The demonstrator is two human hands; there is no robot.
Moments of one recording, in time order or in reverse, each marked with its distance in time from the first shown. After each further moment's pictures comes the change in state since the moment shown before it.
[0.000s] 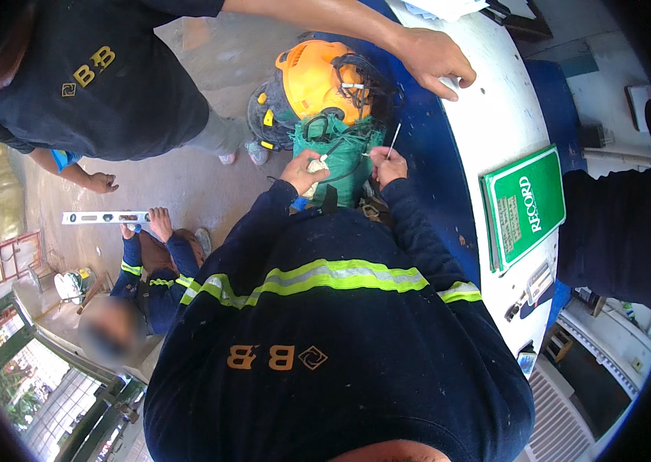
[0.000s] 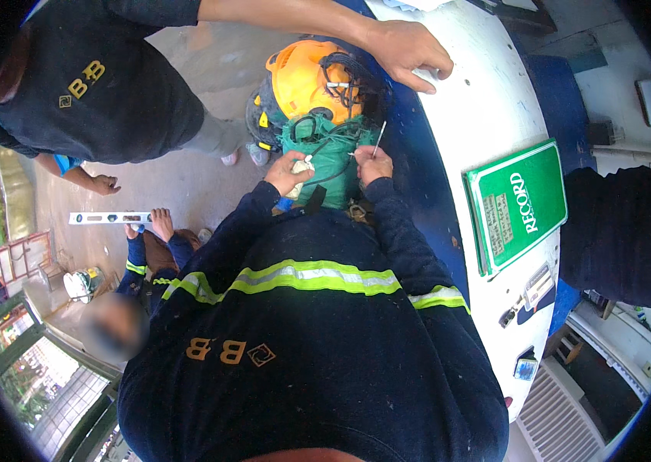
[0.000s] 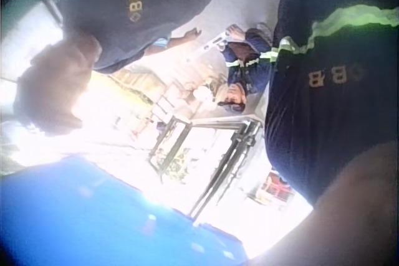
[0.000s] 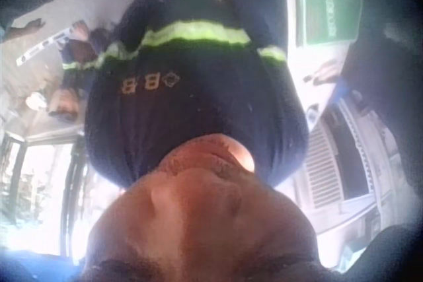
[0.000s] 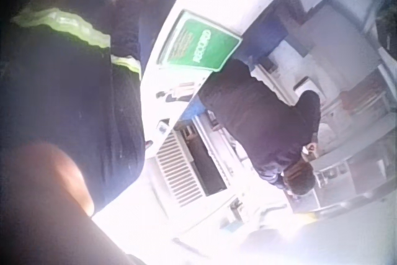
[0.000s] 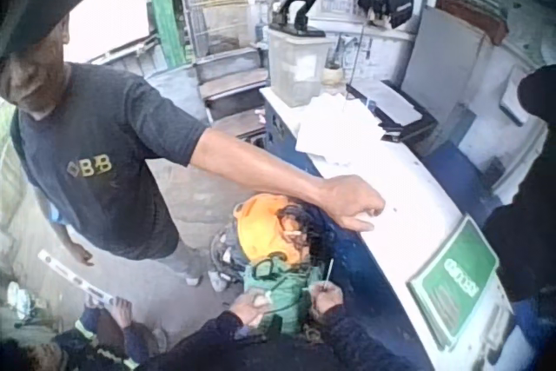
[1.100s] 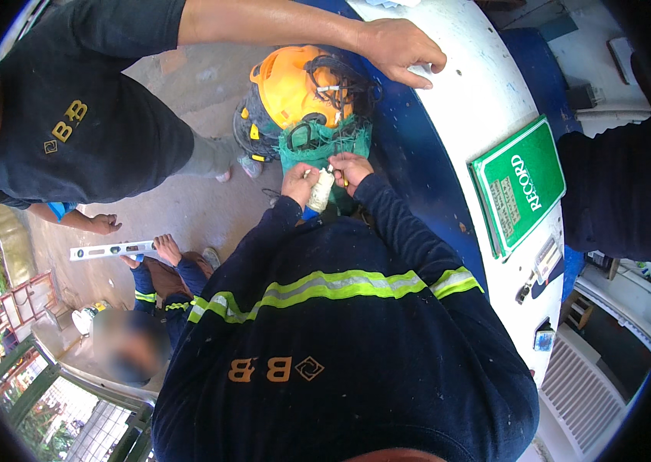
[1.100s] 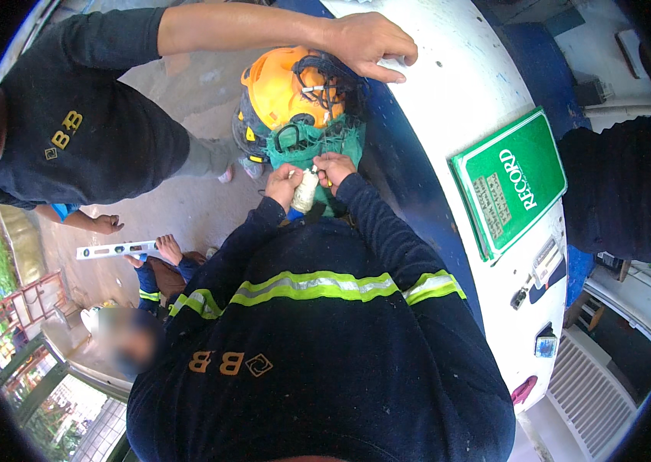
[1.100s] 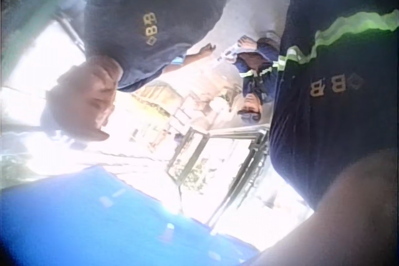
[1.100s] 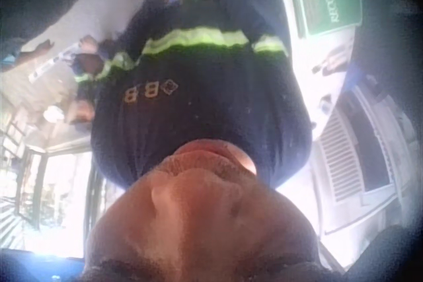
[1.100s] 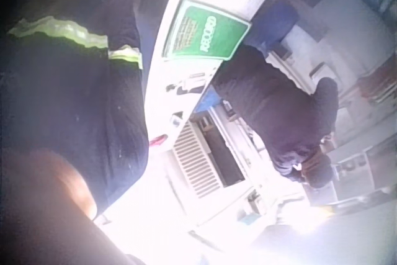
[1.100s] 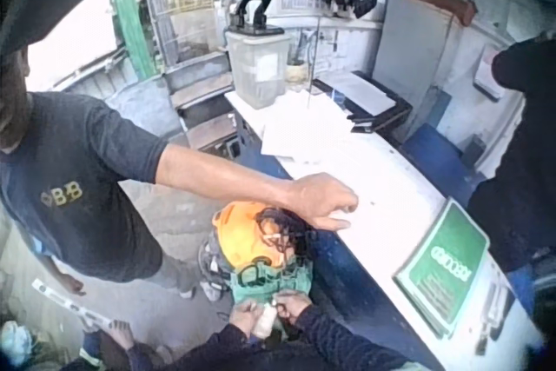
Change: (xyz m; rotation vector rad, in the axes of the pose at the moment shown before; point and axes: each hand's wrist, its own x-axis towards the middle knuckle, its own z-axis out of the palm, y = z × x) left_hand 0.017 -0.032 0.035 -0.315 0.060 -0.122; right_hand -0.003 -0.002 0.040 0.334 -0.270 0.321
